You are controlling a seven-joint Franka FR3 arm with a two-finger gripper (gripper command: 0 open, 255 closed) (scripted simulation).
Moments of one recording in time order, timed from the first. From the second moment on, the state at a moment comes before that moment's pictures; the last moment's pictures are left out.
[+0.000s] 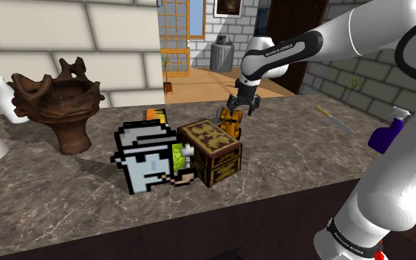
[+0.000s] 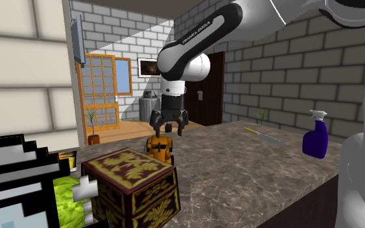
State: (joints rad) arm -0.09 -0.04 -0.16 -2.11 0.04 2.15 0.32
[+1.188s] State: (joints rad) arm -0.10 0.15 -0.17 -2.04 0.11 2.27 0.33
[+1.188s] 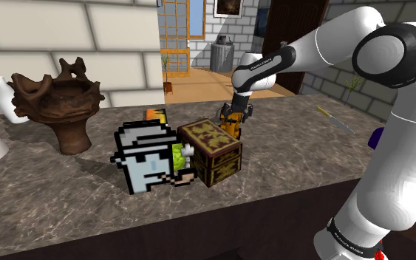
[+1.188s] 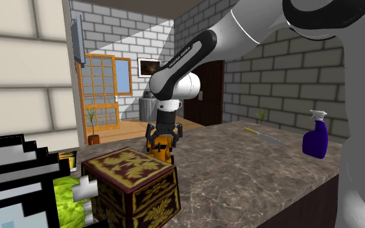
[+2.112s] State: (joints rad) arm -0.10 0.13 -0.17 -2.03 0.10 2.23 0.34
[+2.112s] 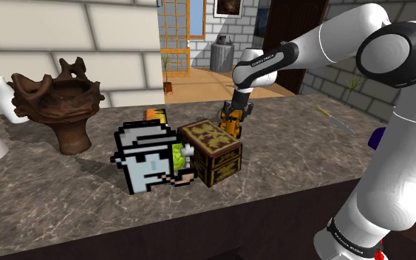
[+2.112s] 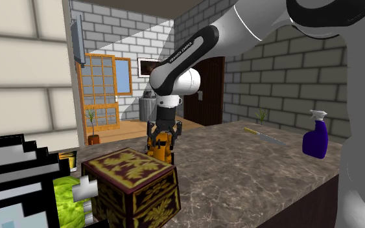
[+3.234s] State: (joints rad) arm -0.10 0.06 -0.18 -1.88 0.07 2.02 0.36
